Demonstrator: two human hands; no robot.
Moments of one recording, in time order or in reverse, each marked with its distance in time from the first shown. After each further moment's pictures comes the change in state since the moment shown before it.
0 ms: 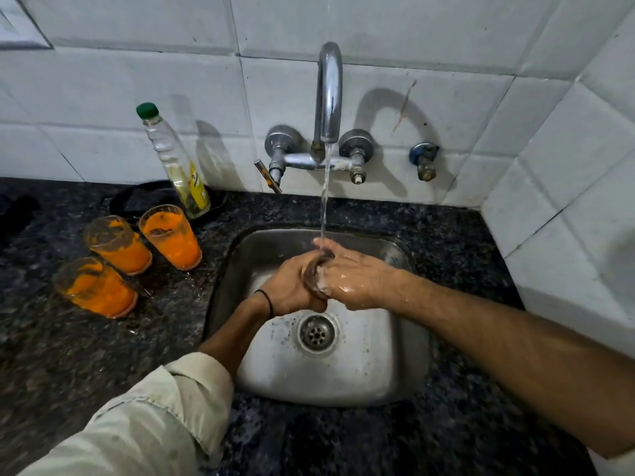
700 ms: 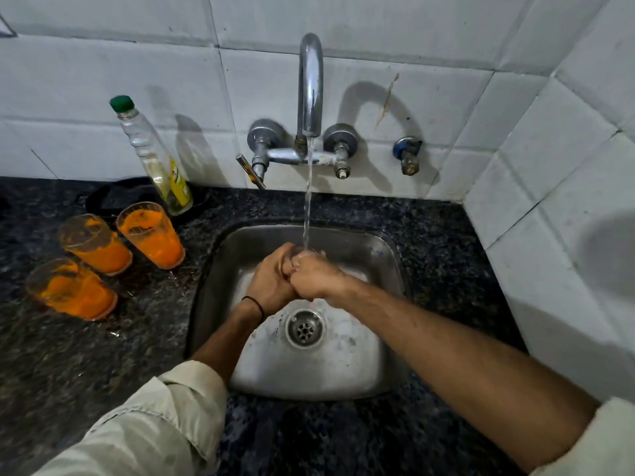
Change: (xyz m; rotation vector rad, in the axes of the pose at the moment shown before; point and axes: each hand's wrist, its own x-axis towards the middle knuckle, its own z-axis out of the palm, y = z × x) left_hand -0.006 -0.008 0.015 -0.101 0.261 -0.035; right_hand 0.044 -0.029 0.002 1.169 0.100 0.810
